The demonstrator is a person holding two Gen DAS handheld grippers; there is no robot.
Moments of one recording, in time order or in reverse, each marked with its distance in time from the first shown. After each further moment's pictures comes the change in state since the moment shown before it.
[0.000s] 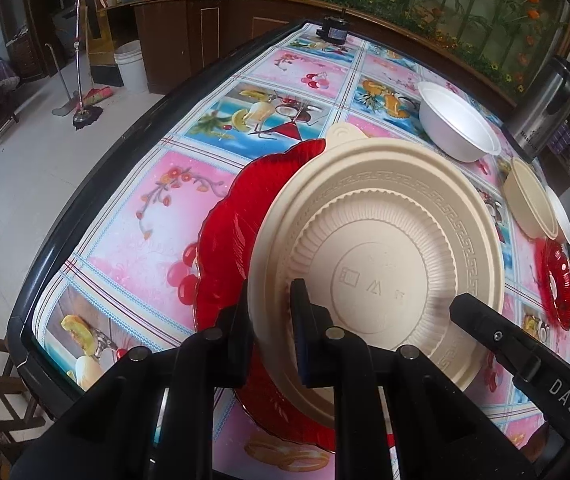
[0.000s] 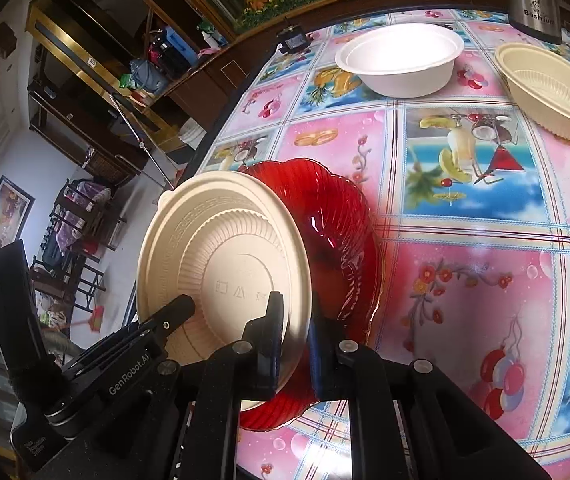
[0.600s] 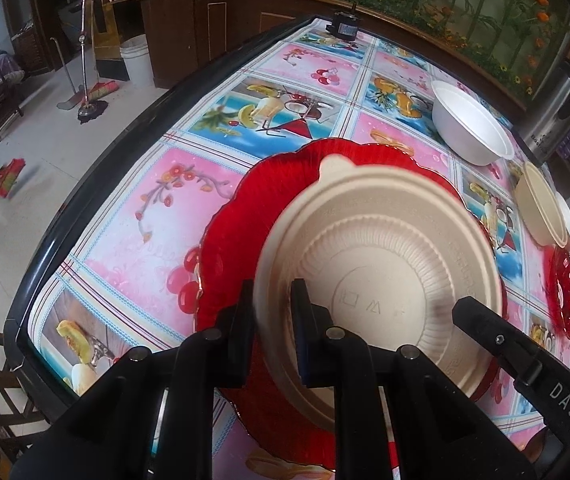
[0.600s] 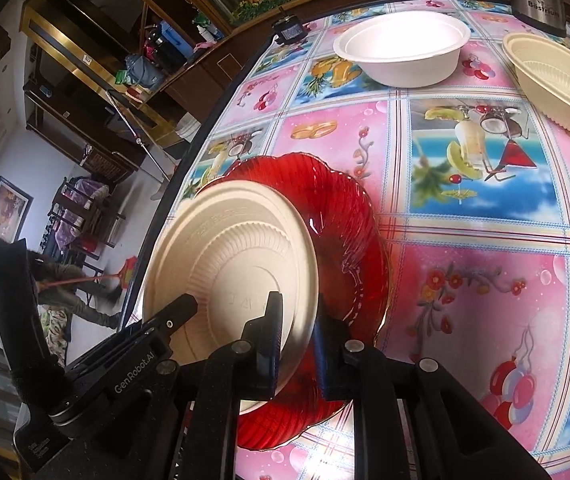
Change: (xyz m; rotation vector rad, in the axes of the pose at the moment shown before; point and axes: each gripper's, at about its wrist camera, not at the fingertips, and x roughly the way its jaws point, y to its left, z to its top) left arm 0.008 0.003 0.005 -0.021 0.012 0.021; right arm 0.013 -0.002 0.004 0.009 0.021 -0.004
